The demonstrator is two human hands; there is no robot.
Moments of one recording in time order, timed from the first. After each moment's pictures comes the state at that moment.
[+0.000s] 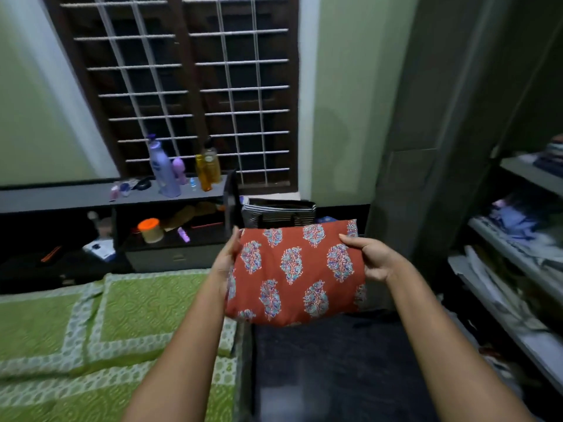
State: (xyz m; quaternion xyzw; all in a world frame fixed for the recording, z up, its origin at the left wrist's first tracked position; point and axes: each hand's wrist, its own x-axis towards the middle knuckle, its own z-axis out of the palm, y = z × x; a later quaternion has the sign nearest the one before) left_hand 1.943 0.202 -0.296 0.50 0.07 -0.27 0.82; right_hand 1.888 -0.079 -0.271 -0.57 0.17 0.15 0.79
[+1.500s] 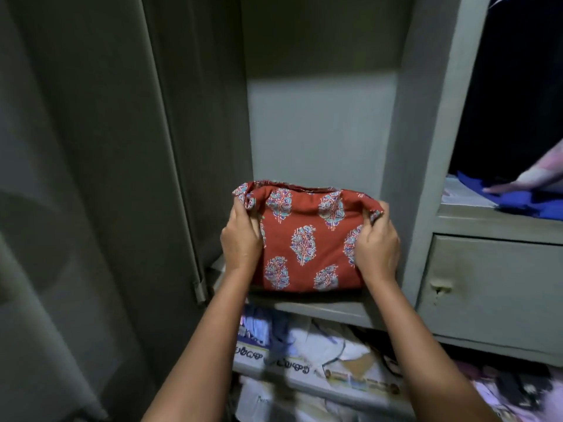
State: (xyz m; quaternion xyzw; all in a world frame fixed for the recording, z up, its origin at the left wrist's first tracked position) left_hand 2.166 -0.683 -0.155 0.62 -0.55 0.12 0.55; right_hand 1.952 -0.697 -0.167 -0.56 0.56 -0.61 -0.05
